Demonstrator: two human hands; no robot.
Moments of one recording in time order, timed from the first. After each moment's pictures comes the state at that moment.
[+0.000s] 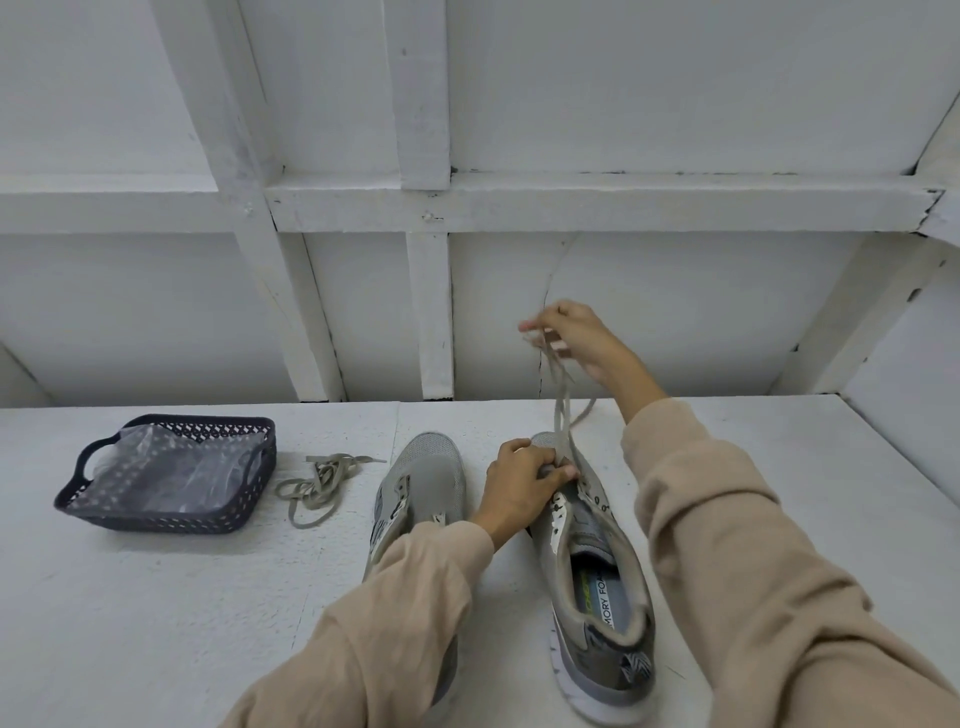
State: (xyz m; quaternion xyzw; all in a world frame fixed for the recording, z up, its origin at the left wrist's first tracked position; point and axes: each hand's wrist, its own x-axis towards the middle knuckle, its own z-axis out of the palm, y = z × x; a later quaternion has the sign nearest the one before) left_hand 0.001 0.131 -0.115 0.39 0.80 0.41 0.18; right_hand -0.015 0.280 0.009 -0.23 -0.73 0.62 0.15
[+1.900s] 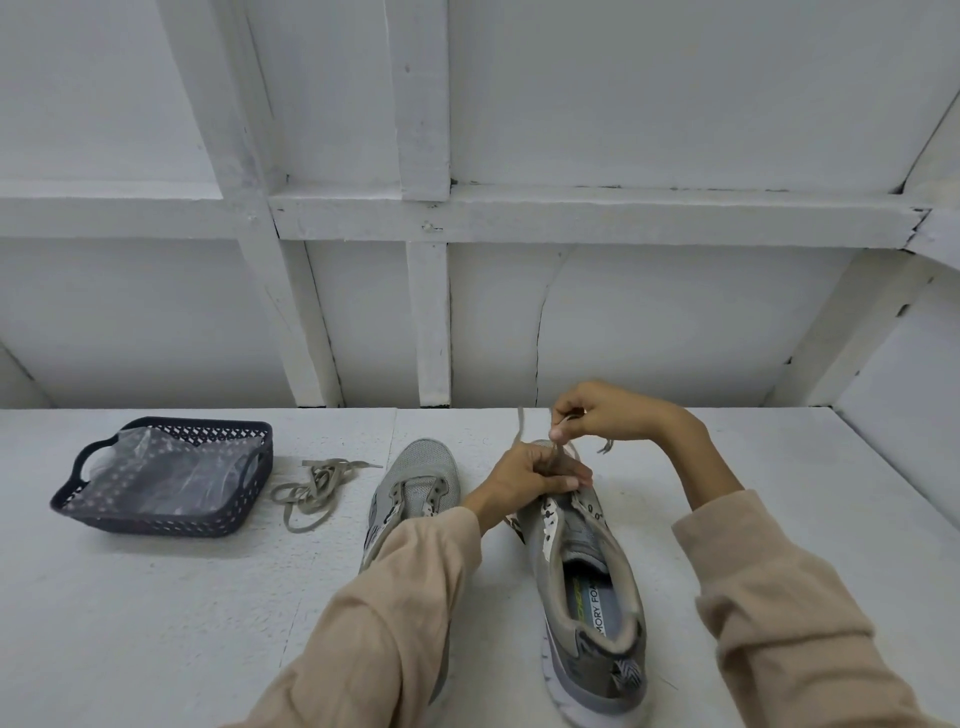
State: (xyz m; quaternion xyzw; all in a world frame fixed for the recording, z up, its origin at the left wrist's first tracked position) left_hand -0.010 0.138 -0.106 0.39 0.66 0.53 0.37; right_hand 0.060 0.280 0.002 -0.06 -0.94 0.32 -0.09
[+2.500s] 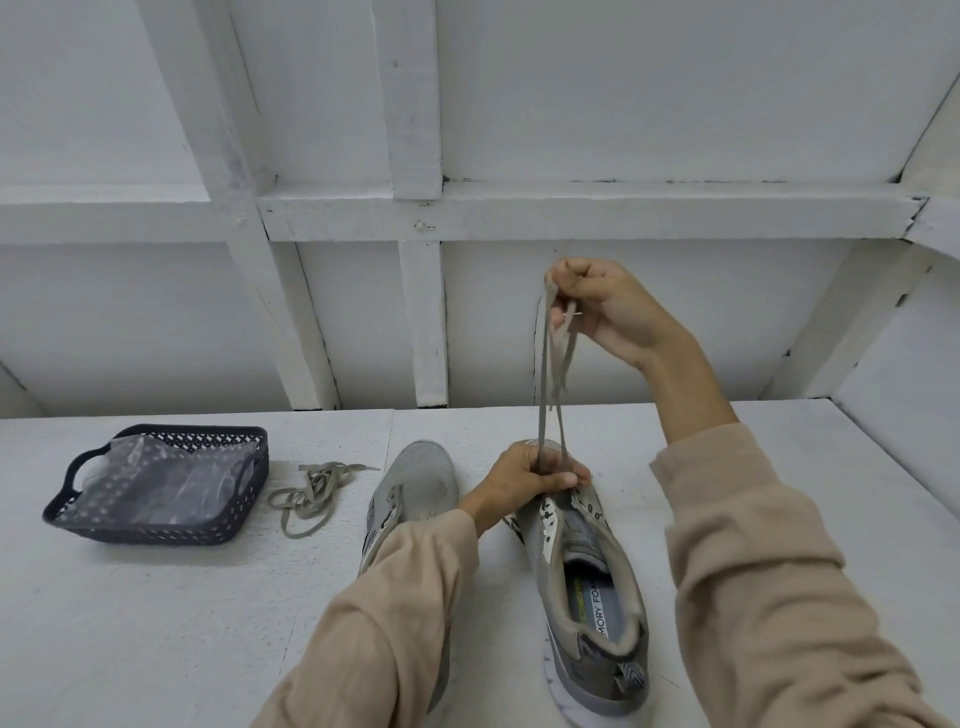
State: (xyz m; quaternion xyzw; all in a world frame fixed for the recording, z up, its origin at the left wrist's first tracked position) left_hand -0.013 0.141 -0.114 0.38 0.63 0.55 0.39; right_hand 0.034 0.272 0.077 -0.01 -0.68 0.72 0.14
